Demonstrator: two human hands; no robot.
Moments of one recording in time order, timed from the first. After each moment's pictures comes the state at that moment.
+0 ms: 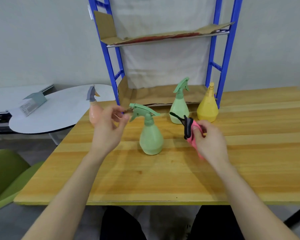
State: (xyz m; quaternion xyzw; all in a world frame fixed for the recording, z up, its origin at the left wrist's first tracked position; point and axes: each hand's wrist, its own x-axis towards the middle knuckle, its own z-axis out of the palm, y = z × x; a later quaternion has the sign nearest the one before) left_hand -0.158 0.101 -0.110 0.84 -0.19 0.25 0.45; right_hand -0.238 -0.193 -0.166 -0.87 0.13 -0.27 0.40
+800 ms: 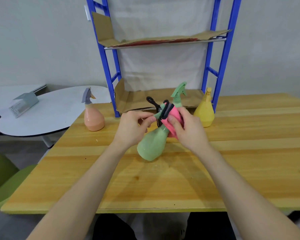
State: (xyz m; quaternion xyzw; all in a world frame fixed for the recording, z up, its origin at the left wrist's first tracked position) left_hand -0.133 0.036 -0.103 0.85 -0.30 0.15 0.41; right_hand -0.194 -0.170 -0.128 -0.89 -0.03 -0.30 0.36
